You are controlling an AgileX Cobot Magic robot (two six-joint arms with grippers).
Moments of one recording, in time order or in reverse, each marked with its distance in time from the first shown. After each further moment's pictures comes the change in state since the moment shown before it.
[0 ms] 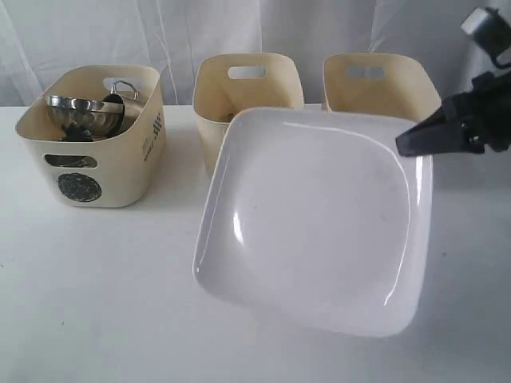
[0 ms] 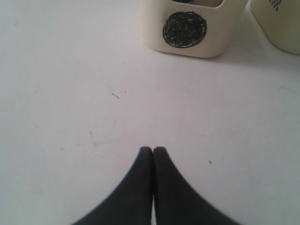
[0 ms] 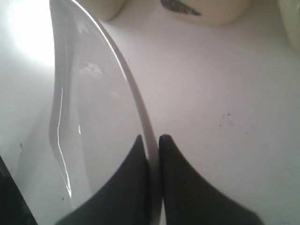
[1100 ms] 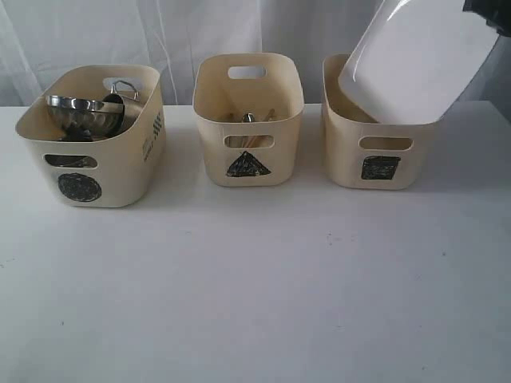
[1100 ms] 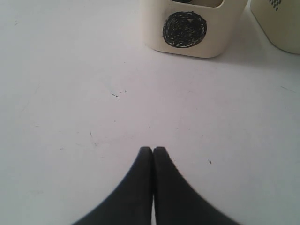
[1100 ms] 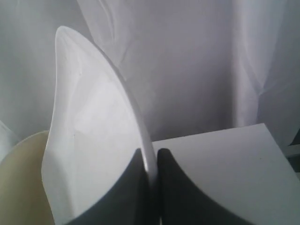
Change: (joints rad) left arm 0.000 0.000 0.000 0.000 0.000 0.000; right arm 0.003 0.288 -0.374 0.059 -0.968 0.102
